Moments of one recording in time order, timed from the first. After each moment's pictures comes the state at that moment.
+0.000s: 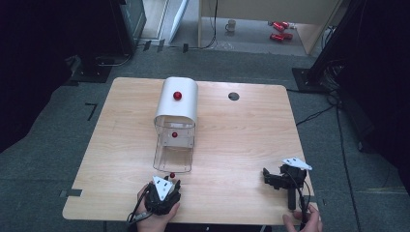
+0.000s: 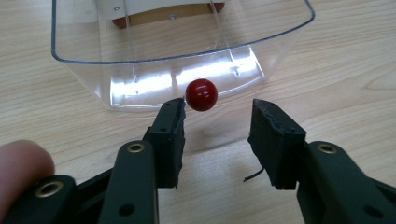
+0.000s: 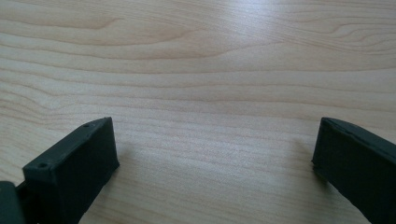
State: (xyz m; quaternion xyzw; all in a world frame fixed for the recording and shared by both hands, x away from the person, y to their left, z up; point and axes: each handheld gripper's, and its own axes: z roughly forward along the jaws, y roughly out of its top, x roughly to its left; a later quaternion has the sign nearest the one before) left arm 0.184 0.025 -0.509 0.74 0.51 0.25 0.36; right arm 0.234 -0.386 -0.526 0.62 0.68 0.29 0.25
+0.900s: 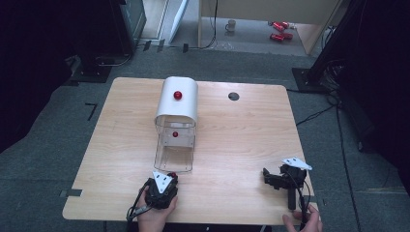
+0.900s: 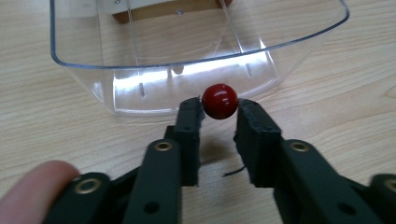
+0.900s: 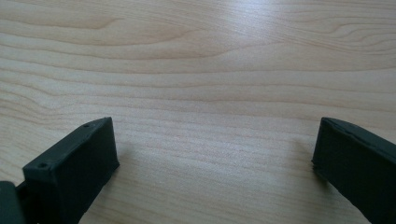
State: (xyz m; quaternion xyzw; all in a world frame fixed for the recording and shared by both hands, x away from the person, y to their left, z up) left arm 0.199 0.027 -0.513 0.75 0.52 0.23 0.35; right arm 0.234 -0.386 -0.526 0.62 0.68 0.29 0.25
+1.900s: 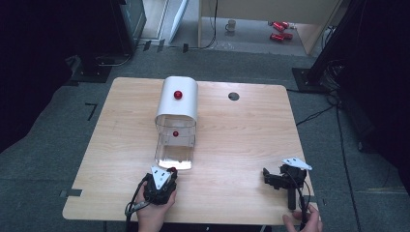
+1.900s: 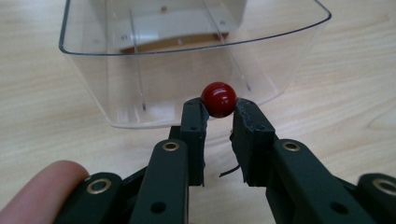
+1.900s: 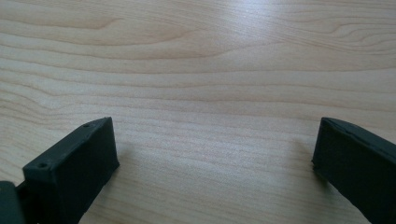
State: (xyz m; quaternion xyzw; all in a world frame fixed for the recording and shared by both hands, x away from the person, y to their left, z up) left arm 0.208 0.030 -0.494 0.74 0.50 0.24 0.38; right arm 0.234 -0.386 -0.526 0.62 0.68 0.29 0.25
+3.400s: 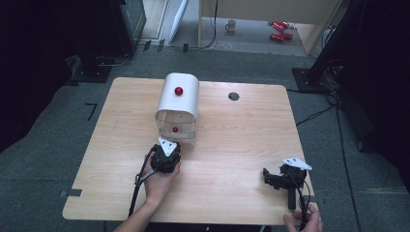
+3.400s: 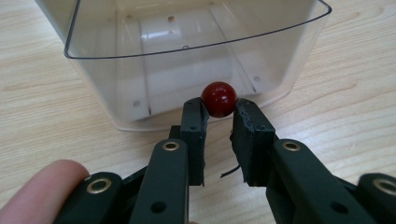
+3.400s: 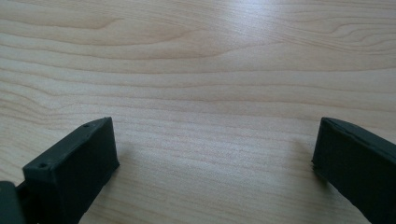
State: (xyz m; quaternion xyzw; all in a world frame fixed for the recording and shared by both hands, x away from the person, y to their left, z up) left arm 0.292 0.014 -0.491 0.74 0.50 0.27 0.36; right arm 0.234 -0.386 -0.526 0.62 0.68 0.29 0.25
